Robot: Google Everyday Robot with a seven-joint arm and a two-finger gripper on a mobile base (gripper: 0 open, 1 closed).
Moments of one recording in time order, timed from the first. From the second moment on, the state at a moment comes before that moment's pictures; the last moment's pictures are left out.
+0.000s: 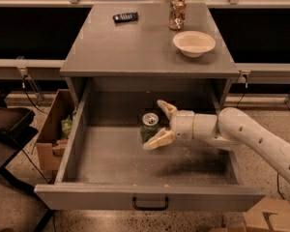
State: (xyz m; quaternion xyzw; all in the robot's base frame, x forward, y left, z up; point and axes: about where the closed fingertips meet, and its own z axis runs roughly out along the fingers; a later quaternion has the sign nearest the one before) arm 0.598 -0.029 0.695 -0.48 0.61 0.35 0.53
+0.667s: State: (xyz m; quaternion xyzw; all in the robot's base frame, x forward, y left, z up) arm 0.563 -0.063 0.769 -0.50 0.64 0.30 0.50
